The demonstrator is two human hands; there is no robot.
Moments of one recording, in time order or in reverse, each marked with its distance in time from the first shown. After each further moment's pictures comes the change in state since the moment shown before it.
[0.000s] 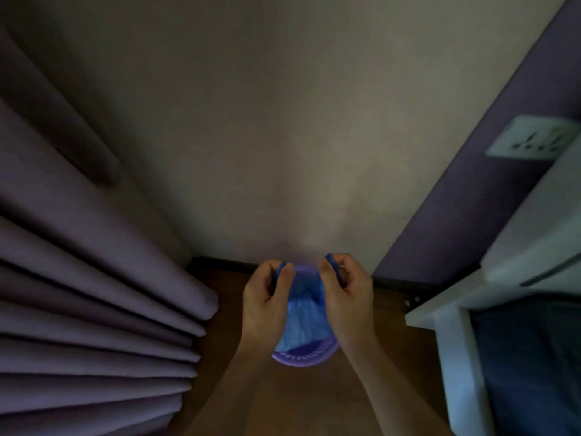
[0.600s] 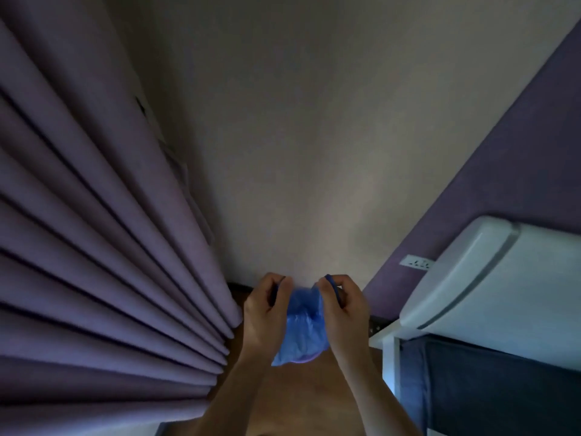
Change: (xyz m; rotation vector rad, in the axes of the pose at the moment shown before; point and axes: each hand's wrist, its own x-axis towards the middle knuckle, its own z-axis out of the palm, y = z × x) left_hand -0.062 0.423 -0.108 0.053 0.099 -0.019; right_hand -0.079 -0.427 -0.032 -0.087 -0.029 -0.053
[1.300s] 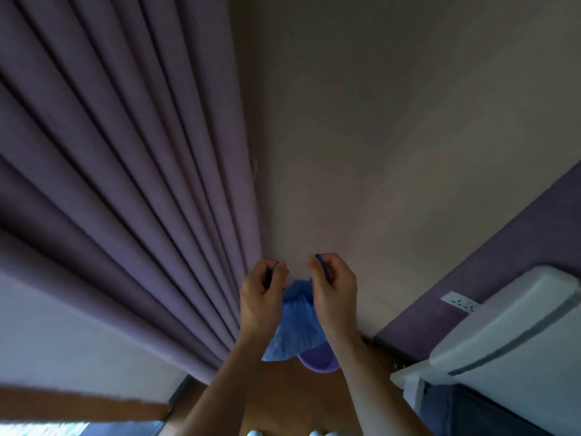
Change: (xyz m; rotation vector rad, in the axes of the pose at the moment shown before) left_hand -0.031 0.034 -0.057 0.038 0.351 0.041; right_hand -0.012 -0.052 0.046 0.045 -0.285 -0.119
